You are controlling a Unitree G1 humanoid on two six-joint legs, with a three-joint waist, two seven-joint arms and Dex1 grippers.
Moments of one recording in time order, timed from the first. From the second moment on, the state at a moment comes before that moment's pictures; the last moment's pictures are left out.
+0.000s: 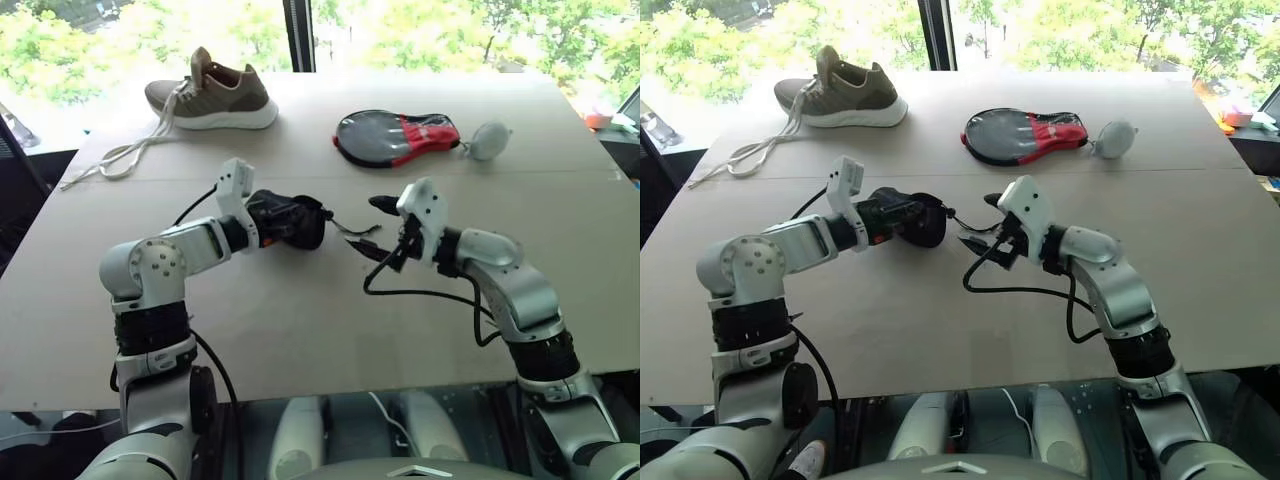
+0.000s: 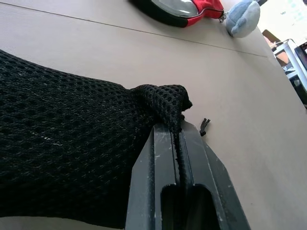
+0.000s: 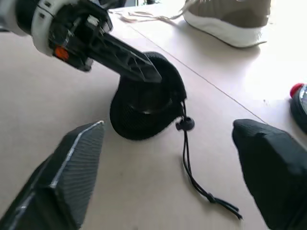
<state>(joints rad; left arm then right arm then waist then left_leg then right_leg) -0.62 0.44 0.35 -0.04 -0.75 1.26 -0.39 -0.49 -0.31 0.22 -0.18 0.13 0.47 0.72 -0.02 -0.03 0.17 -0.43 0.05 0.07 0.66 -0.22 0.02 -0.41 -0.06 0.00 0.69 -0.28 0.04</state>
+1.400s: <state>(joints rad) -0.47 0.51 0.19 -0.26 -0.83 1.07 -0.52 -0.63 -0.32 0.22 0.05 -0.19 0.21 0.43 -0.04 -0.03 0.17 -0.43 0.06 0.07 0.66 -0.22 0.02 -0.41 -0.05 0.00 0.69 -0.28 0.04</state>
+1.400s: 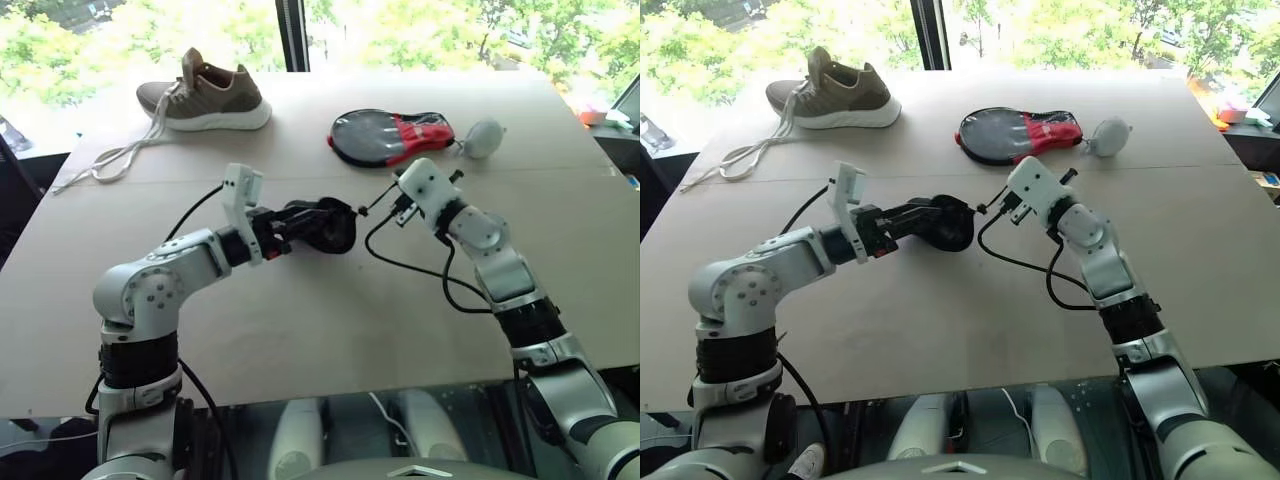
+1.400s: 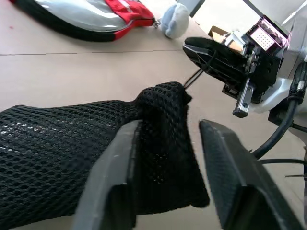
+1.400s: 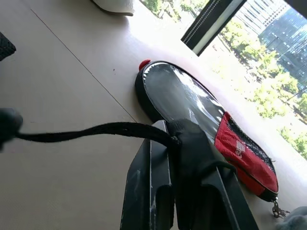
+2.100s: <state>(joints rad) -0.71 0.44 -0.09 0.00 -0.59 0.76 -0.78 -0.69 -0.35 0.20 -0.31 -0.18 0.51 0.47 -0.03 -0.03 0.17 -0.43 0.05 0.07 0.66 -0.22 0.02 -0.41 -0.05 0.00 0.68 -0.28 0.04</state>
